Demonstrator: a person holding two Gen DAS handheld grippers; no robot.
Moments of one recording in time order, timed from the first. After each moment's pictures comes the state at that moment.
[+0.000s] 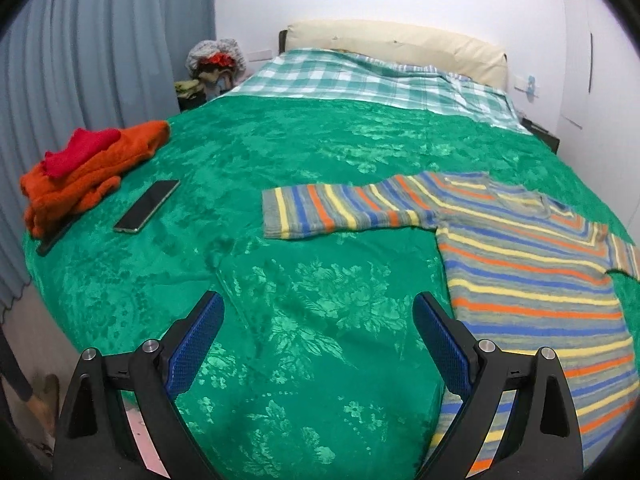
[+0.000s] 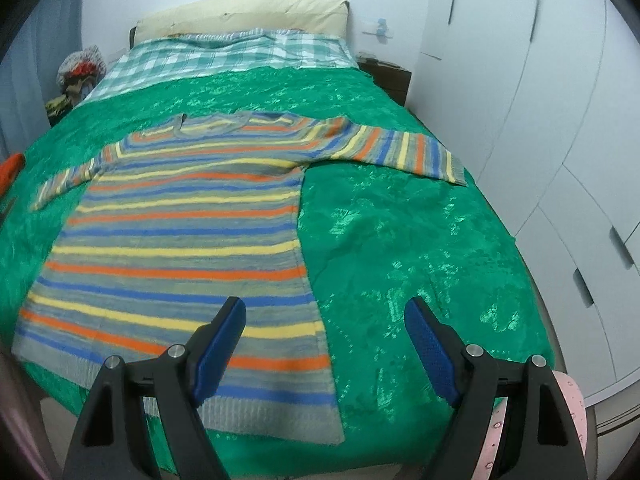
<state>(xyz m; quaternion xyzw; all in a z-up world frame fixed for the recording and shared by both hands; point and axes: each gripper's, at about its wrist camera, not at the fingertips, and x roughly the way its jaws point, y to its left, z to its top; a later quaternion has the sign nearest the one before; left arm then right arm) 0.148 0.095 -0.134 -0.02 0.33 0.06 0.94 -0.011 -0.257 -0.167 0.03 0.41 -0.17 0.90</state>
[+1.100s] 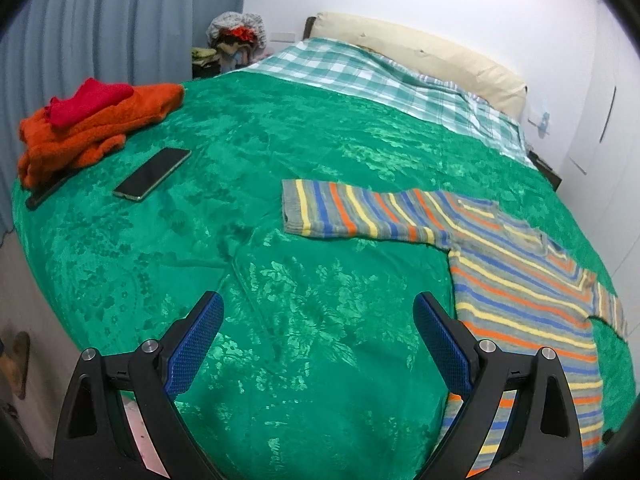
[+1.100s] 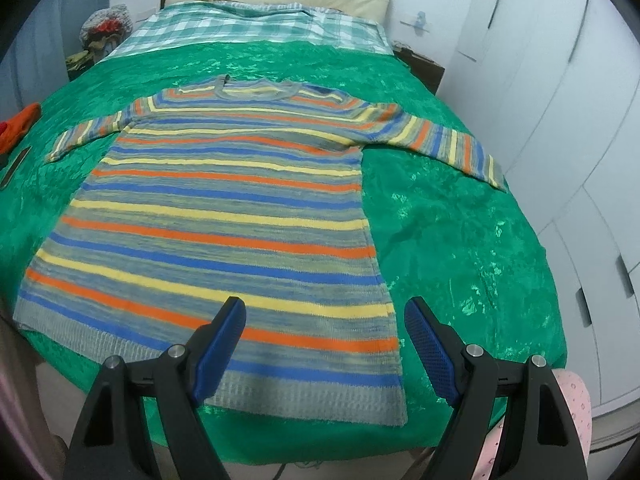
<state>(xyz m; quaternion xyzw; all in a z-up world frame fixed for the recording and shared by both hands) 0.154 0.142 -0.133 -0.11 0.34 0.06 0.93 0.005 -0.203 -0.178 -0.01 0.45 -0.14 0.88</state>
